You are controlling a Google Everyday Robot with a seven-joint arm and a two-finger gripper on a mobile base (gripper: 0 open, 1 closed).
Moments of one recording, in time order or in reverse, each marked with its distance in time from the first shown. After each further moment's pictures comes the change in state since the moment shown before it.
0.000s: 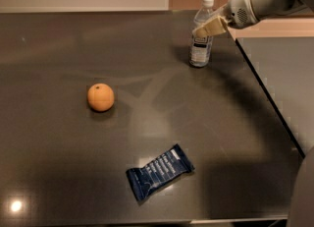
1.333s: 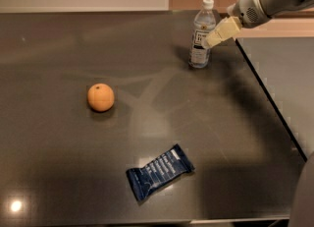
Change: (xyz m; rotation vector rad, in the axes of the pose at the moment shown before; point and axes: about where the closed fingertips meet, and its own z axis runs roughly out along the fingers) arm 0.020 -0.010 -0.021 0.061 0.115 -0.025
